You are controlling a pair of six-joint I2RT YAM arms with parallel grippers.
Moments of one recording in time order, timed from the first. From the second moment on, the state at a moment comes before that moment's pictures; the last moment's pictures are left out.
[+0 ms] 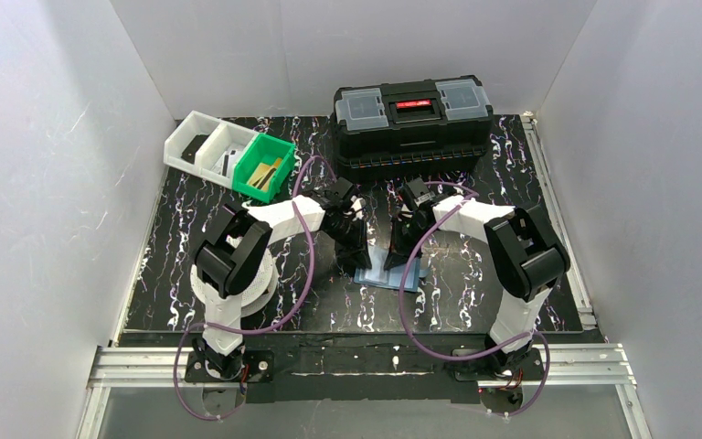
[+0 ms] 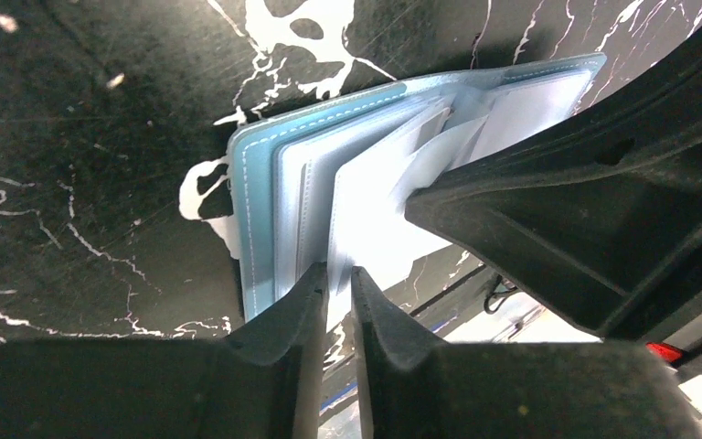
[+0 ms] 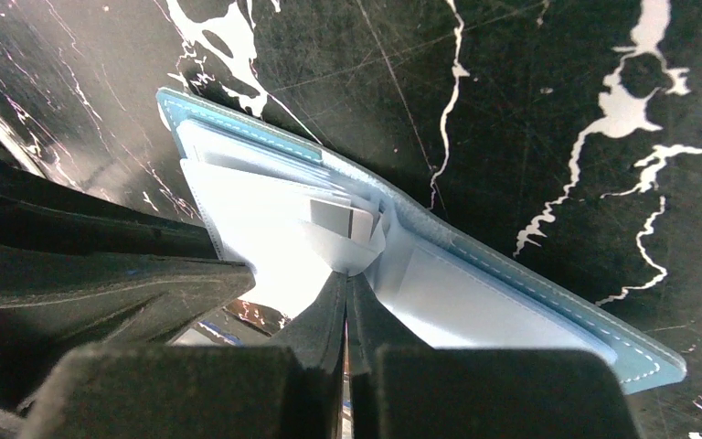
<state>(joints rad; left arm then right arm) -0.67 1.94 1.26 -0.55 0.49 -0.68 0.54 1.81 1.06 -0.55 -0.45 0.62</state>
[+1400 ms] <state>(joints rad) -0.72 1.79 1.23 -0.63 0.27 -0.78 0.53 1.71 1.07 -0.49 -0.50 0.70</state>
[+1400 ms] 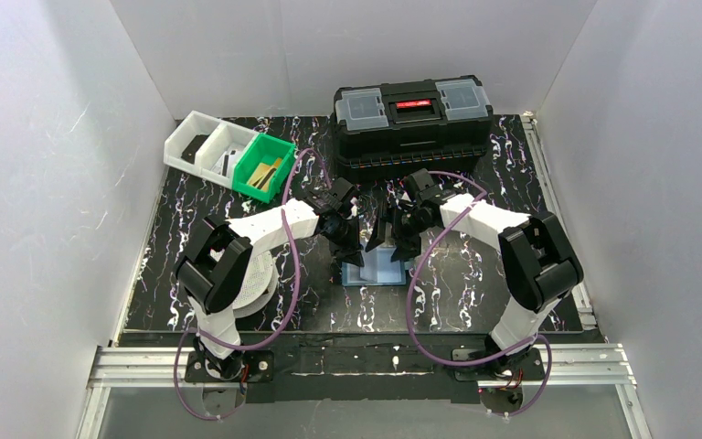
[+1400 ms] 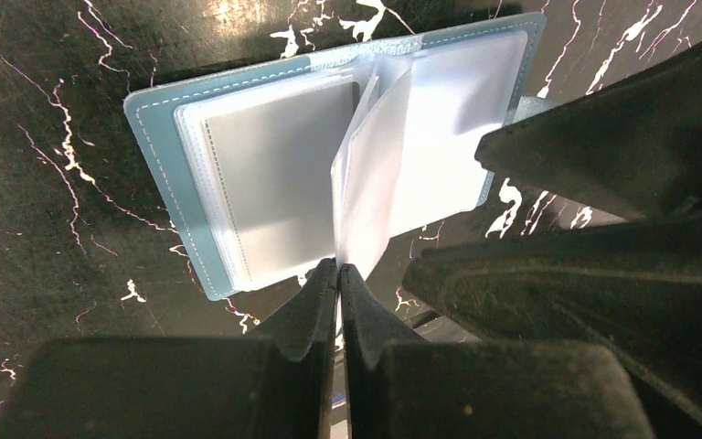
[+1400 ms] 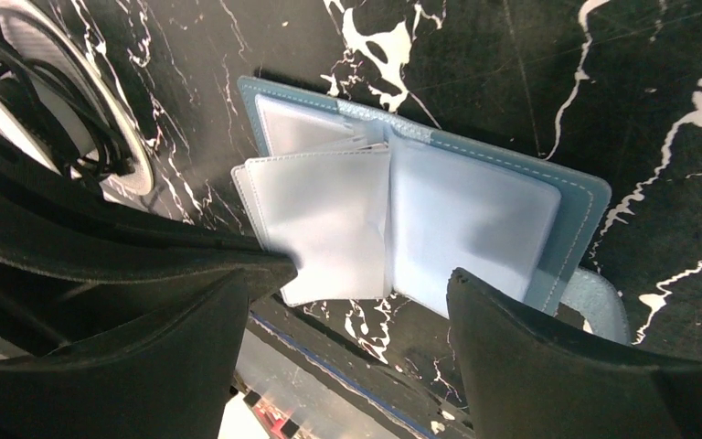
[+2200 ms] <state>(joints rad) -0.72 1.81 1.23 -0.61 0.31 -0.74 0.57 1.85 1.17 -0.51 -0.45 0.73</state>
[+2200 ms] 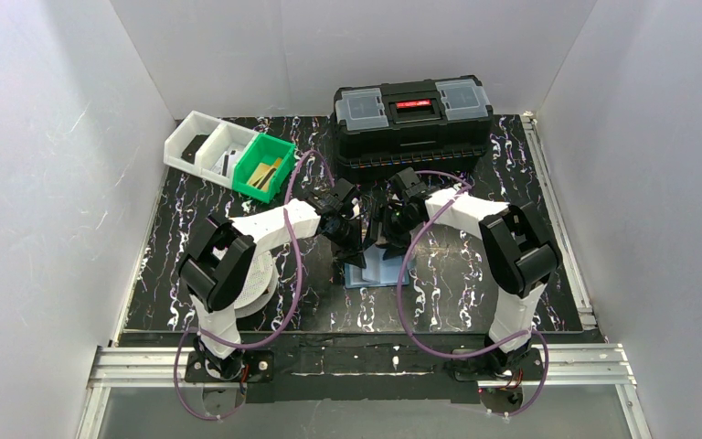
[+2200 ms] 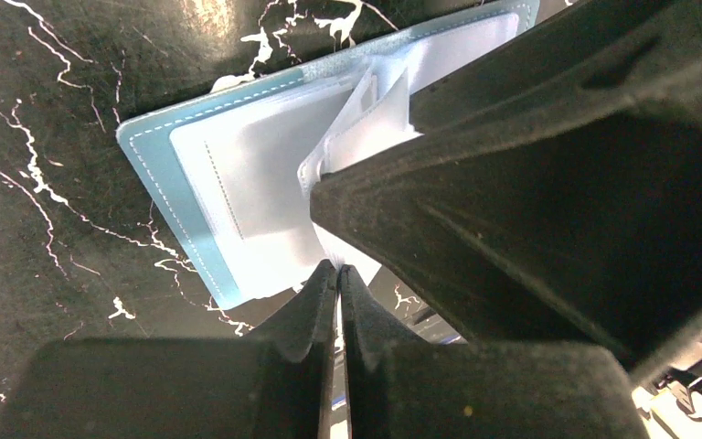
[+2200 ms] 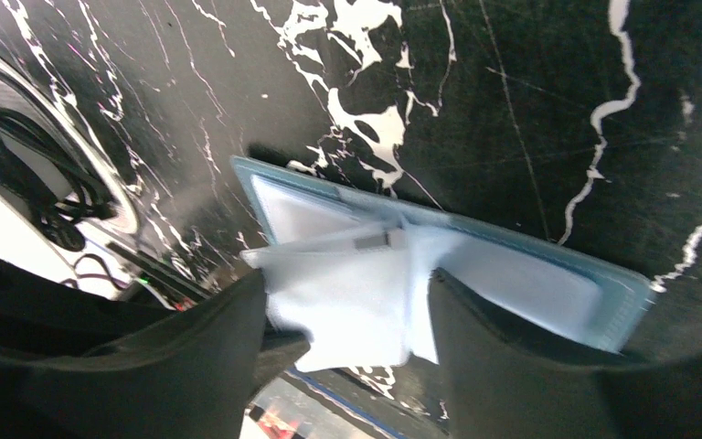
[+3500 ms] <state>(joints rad) -0.73 1.80 1.24 -0.65 0.22 -0.72 0.50 1.81 0.99 -0.33 -0.58 0.71</state>
